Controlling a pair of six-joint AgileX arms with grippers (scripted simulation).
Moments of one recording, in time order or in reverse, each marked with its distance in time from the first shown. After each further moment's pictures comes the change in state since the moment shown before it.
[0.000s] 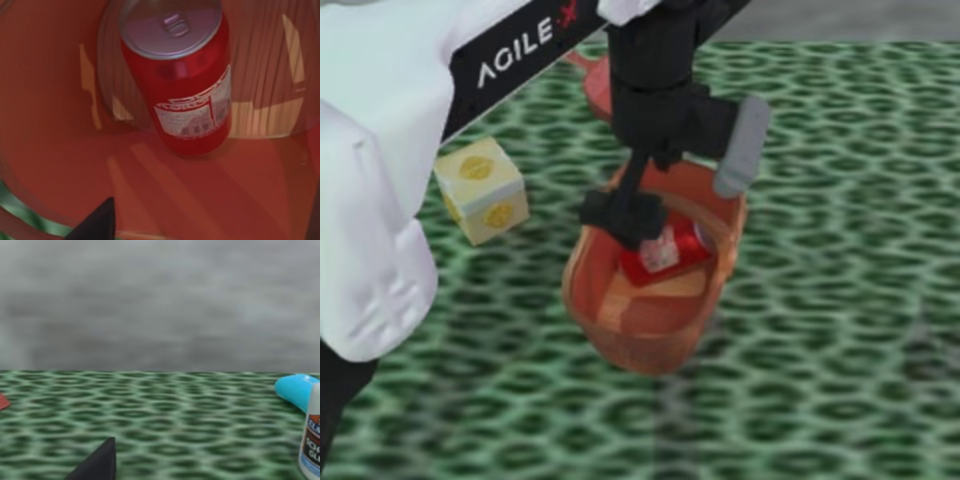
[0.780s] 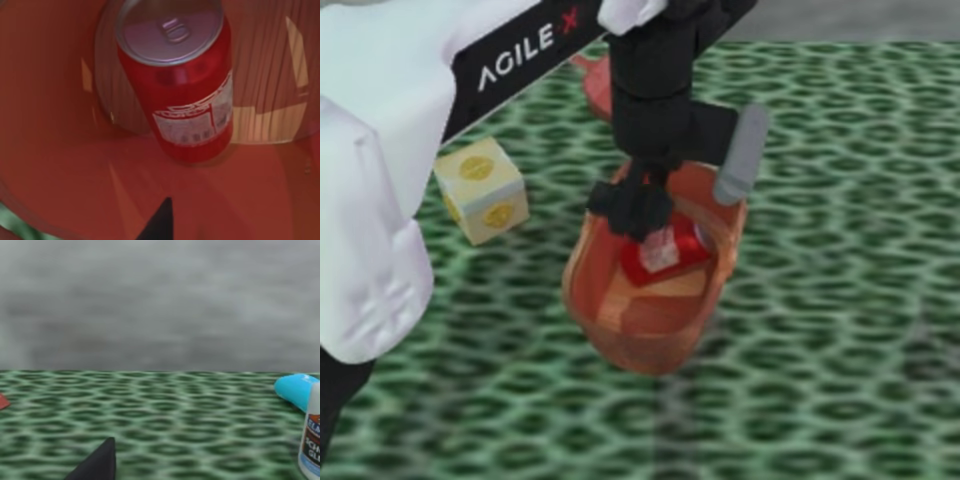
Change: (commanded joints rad) left arm 0.000 -0.011 -0.047 0.036 0.000 -0.001; right arm 0.000 0.000 0.000 0.000 0.000 0.000
